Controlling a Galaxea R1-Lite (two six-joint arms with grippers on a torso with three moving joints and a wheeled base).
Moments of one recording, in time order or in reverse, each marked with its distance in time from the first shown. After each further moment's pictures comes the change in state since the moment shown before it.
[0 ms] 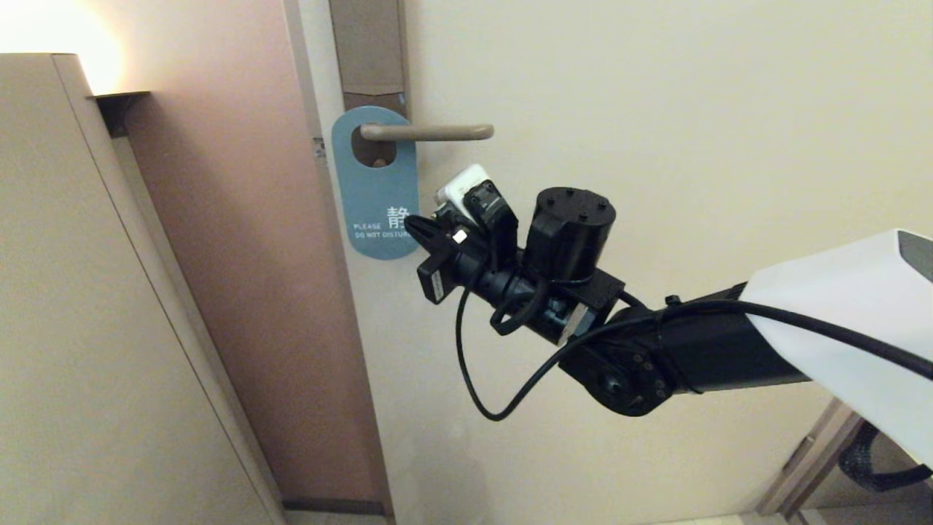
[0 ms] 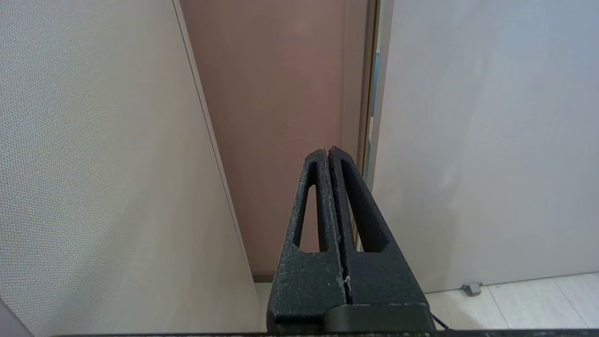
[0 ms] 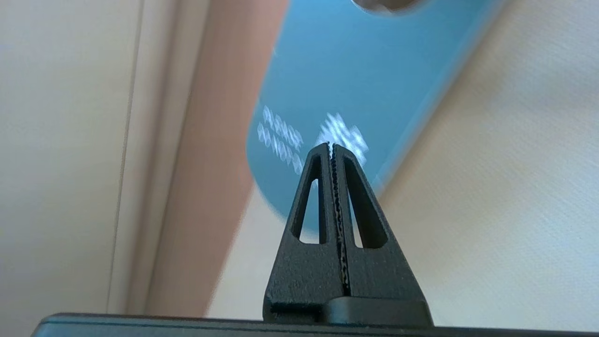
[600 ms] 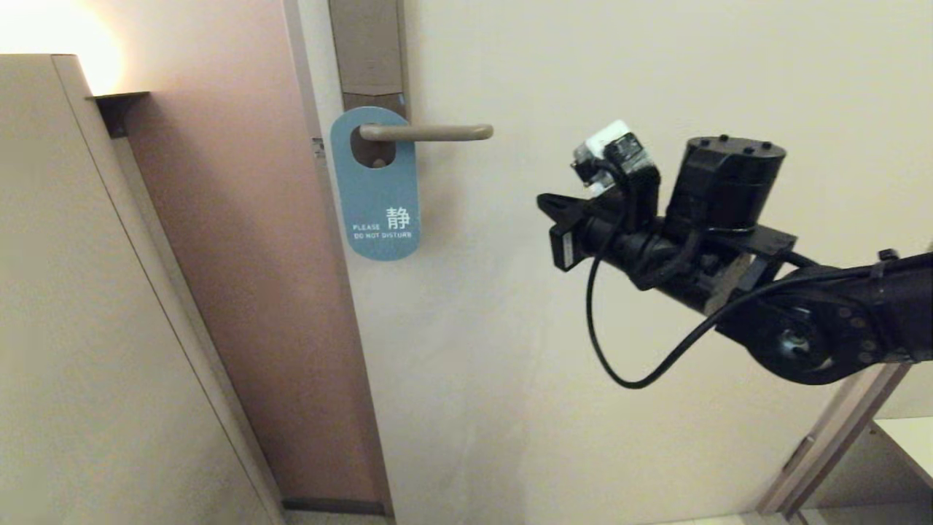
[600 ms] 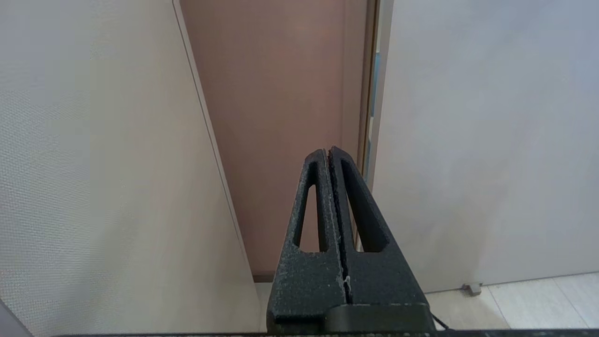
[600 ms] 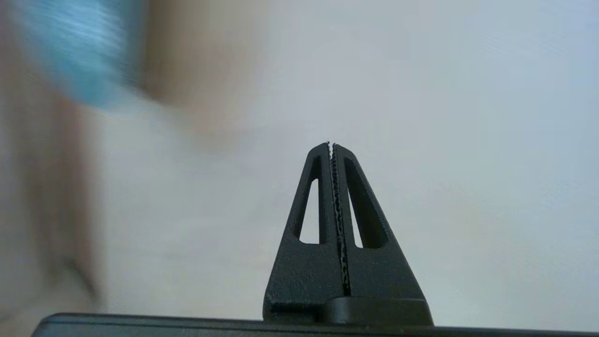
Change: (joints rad) left arm 0.000 0.000 0.000 0.000 0.000 0.000; right arm -0.223 -0.306 0.234 0.218 -0.114 -0.010
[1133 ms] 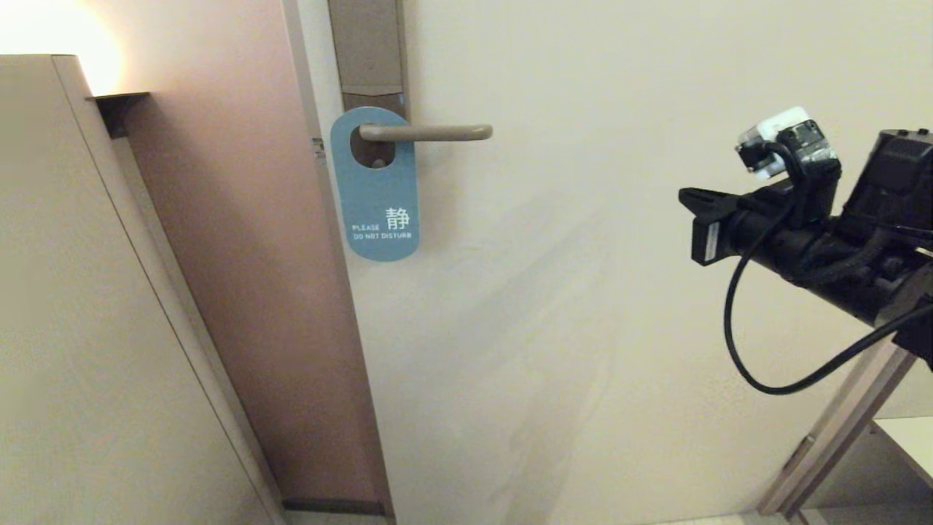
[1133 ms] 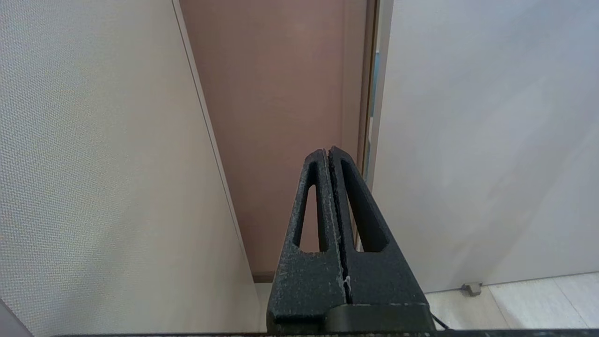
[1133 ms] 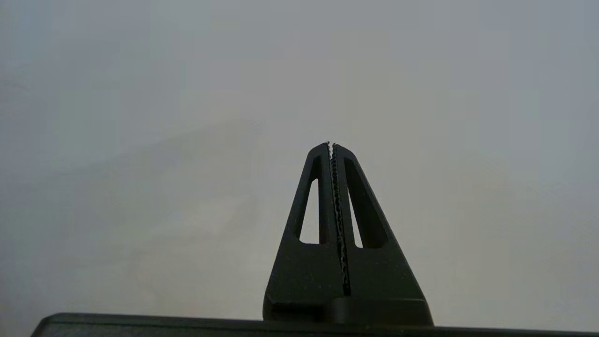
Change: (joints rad) left arm 0.000 0.000 0.000 0.000 0.000 0.000; right arm -0.259 -0.252 0.248 0.025 -0.054 0.005
